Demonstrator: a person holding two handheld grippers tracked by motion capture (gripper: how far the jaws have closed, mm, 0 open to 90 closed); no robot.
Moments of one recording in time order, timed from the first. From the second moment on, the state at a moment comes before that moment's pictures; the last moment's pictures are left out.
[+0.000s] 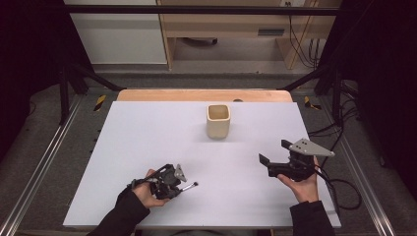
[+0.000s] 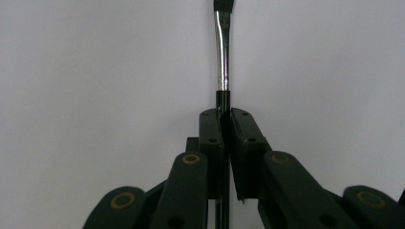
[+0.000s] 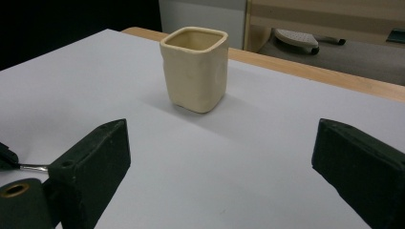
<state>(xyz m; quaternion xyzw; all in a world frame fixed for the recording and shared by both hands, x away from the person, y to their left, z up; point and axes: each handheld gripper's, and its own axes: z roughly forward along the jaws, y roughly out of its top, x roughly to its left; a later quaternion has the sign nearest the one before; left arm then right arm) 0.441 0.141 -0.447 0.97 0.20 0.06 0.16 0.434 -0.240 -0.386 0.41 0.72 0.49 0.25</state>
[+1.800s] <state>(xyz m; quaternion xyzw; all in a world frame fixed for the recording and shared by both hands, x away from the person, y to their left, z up) 0.436 0.186 -0.402 0.84 0.34 0.17 0.38 0.430 -0.219 -0.384 0.41 0.72 0.51 0.22</state>
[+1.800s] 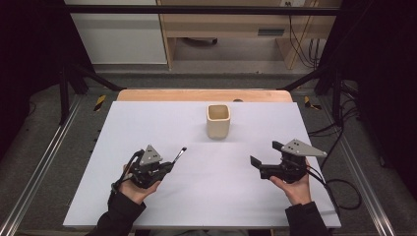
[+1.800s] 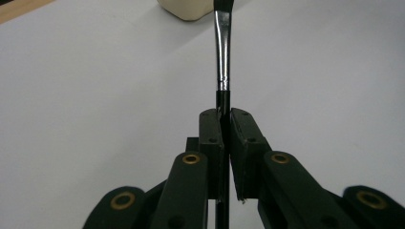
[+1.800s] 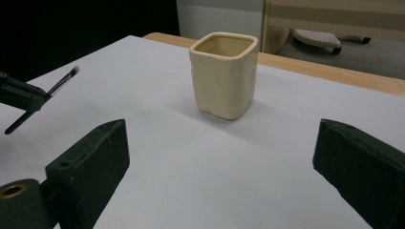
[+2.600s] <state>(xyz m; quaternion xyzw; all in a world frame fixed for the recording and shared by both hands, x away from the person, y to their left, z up) 0.436 0.192 -0.394 0.81 0.36 0.18 0.42 0.434 -0.199 -0.374 0.41 0.71 0.53 0.22</state>
